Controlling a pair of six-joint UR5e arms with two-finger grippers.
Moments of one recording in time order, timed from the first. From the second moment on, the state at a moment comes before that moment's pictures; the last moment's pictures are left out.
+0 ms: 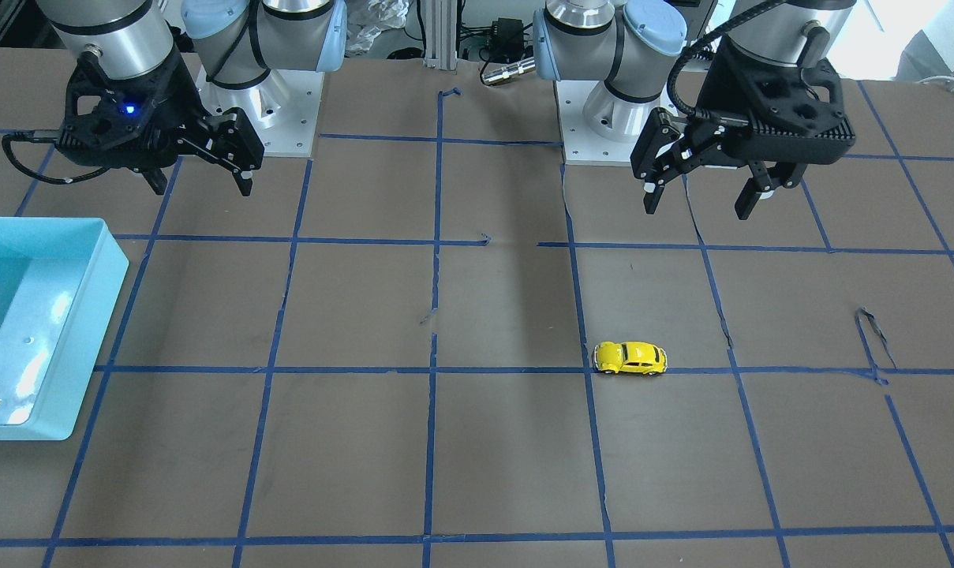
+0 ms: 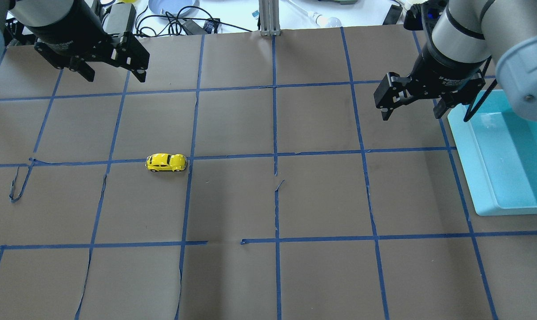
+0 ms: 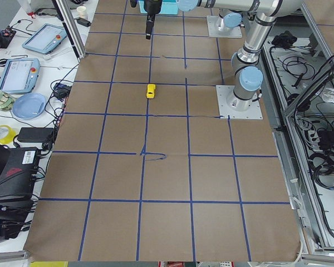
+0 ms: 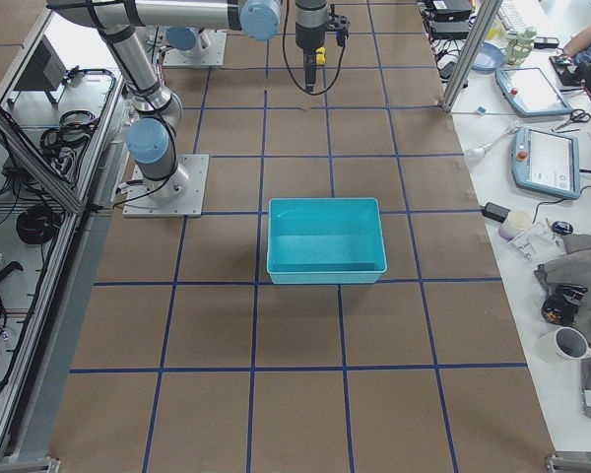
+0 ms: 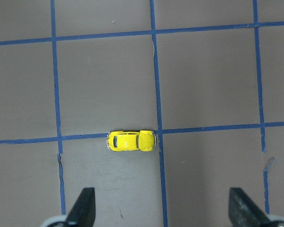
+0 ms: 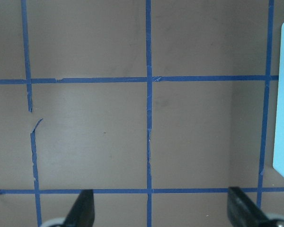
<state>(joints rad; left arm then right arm) -1.54 -1.56 -1.51 -1.49 1.58 0.09 1.55 -1.65 1.68 -1.62 -1.56 -0.02</state>
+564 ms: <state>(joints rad) -1.54 -1.56 -1.51 -1.49 1.57 0.09 1.55 -1.65 1.68 -1.62 -1.56 -0.02</state>
